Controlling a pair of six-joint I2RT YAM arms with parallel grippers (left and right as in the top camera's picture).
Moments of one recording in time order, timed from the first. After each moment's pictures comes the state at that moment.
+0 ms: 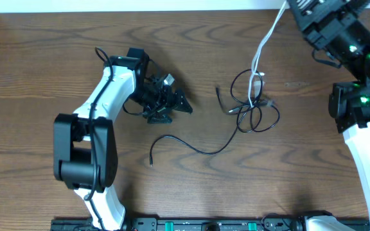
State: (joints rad) left arm -0.16 1.94 1.41 -1.14 0.79 -0.15; right arm 0.10 1.33 1.34 0.70 -0.76 1.23
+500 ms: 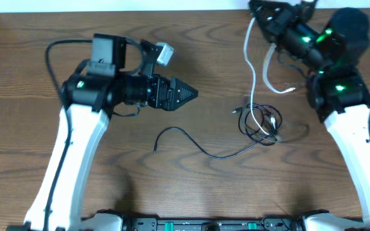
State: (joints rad) left arm -0.17 1.43 1.41 -0.93 0.91 -0.03; right arm 0.21 1.43 1.35 0.07 -0.57 1.22
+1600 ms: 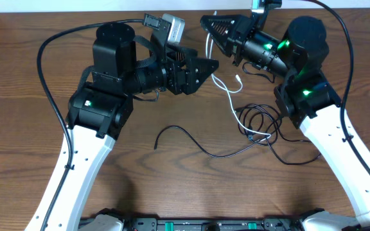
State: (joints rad) left arm -0.32 1.33 1.41 -0.45 0.76 -0.33; right arm 0.40 1.47 1.35 0.18 -0.61 1.49
